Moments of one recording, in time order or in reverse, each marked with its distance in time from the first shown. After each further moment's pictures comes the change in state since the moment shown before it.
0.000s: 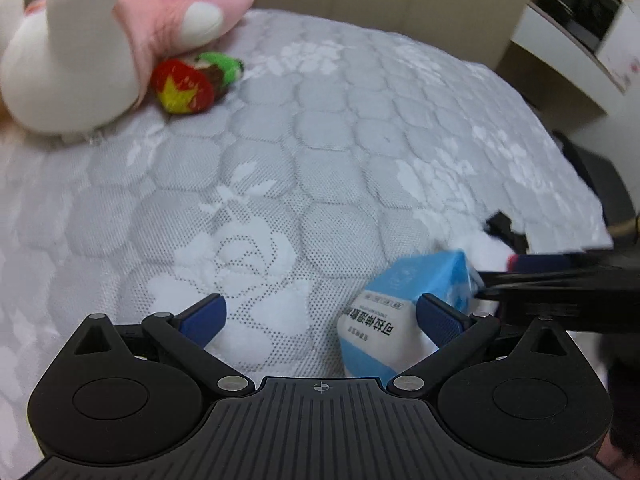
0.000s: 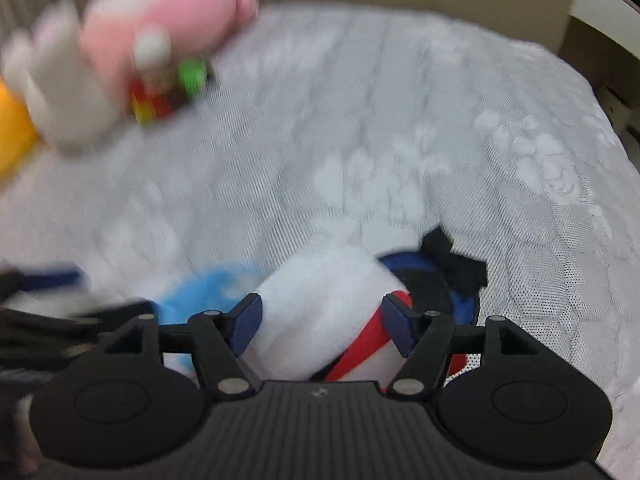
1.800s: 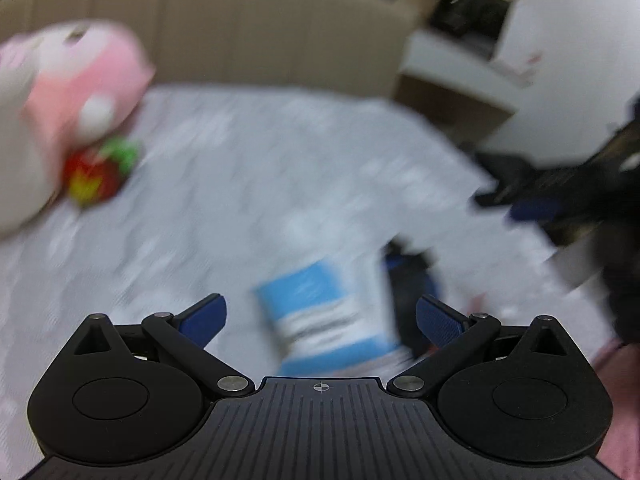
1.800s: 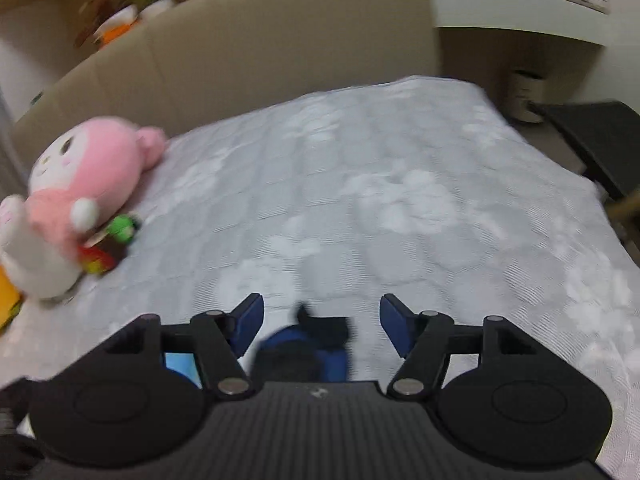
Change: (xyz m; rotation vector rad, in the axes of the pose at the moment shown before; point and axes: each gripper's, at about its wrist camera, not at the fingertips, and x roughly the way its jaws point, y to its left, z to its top) left arm -0.029 -0.053 -0.010 0.194 -0.240 -0.246; right arm -0.072 -0.118 -0.035 0.444 -0.327 0.001
